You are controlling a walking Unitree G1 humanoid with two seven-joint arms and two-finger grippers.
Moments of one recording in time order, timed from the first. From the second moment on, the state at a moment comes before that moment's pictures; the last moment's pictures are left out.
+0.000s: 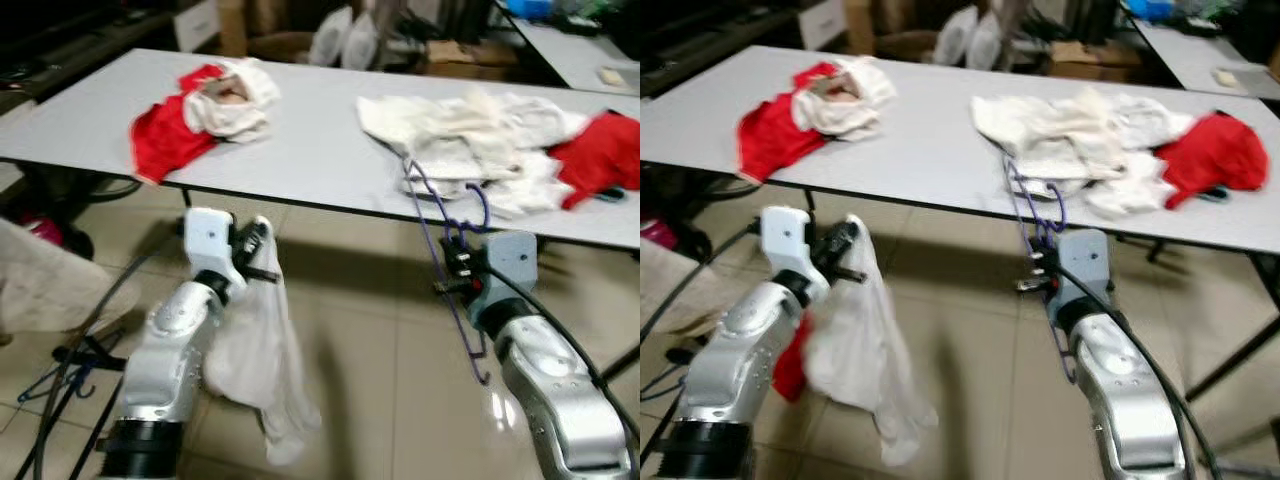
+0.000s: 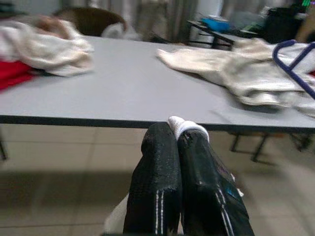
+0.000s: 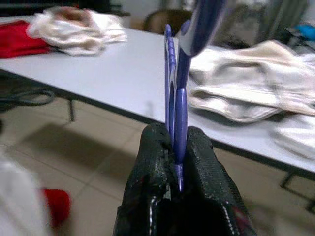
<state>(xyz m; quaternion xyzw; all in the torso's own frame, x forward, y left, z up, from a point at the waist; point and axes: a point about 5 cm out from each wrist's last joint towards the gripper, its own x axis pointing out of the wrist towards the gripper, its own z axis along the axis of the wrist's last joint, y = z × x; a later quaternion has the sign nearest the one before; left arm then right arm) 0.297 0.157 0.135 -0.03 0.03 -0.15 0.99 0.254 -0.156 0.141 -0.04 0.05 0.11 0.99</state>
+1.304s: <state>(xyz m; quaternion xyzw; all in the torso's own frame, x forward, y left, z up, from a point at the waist) 0.299 0.141 0.137 -0.04 0.02 -0.18 0.98 0.250 -0.155 0.135 -0.09 0.05 0.14 0.98</state>
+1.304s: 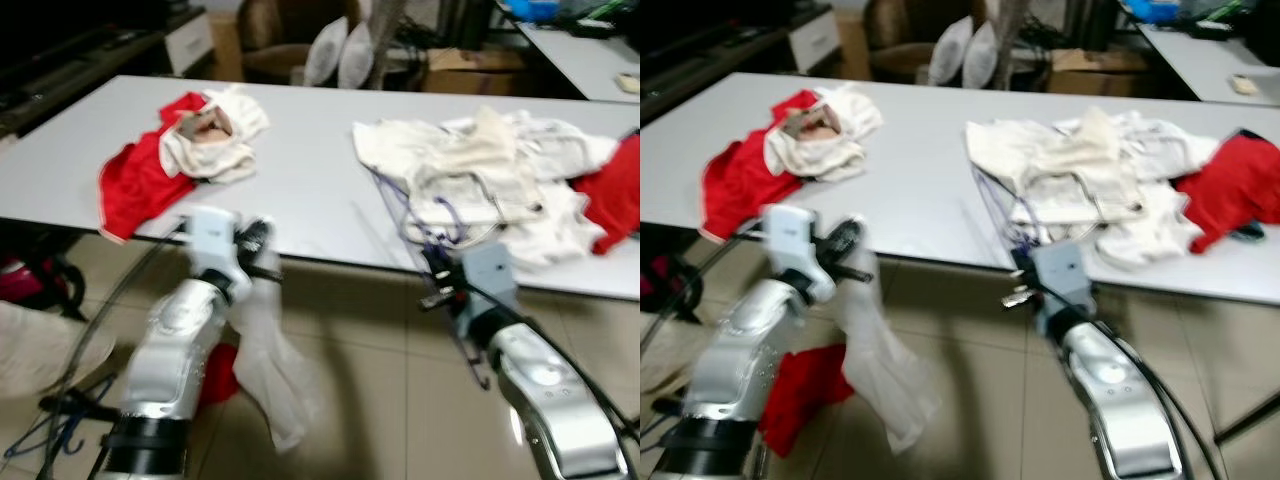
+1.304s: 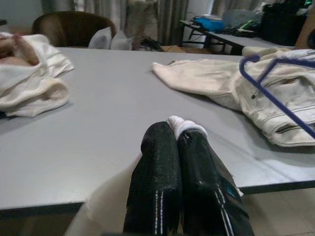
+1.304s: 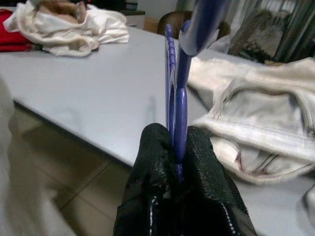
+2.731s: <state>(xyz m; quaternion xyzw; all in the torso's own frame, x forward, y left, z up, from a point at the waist) 0.300 0.144 0.136 -0.05 0.02 -0.16 0.99 0.257 -0.153 0.138 -0.08 0.05 0.16 0.98</state>
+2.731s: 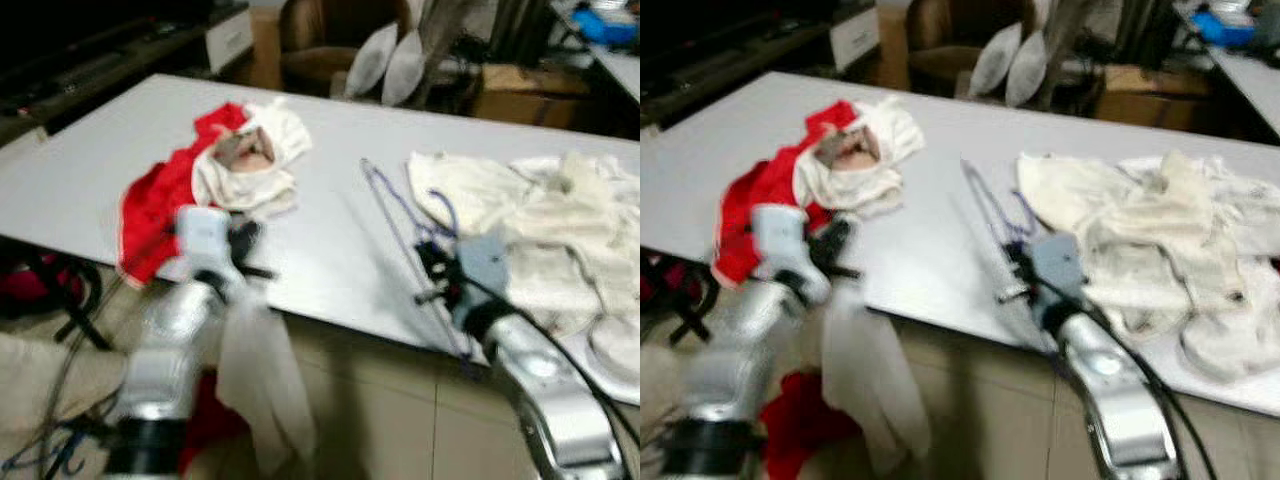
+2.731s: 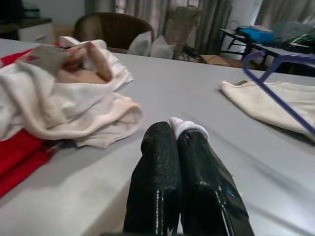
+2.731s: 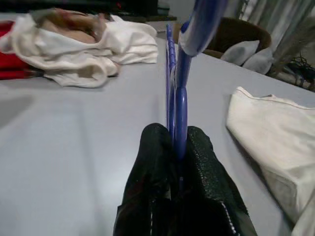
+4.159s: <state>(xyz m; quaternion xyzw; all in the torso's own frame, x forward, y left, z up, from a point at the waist) 0.398 0.102 0.297 0.04 -0.13 -0.32 0.94 0.232 -0.203 0.202 -0.15 0.07 0.47 0.87</state>
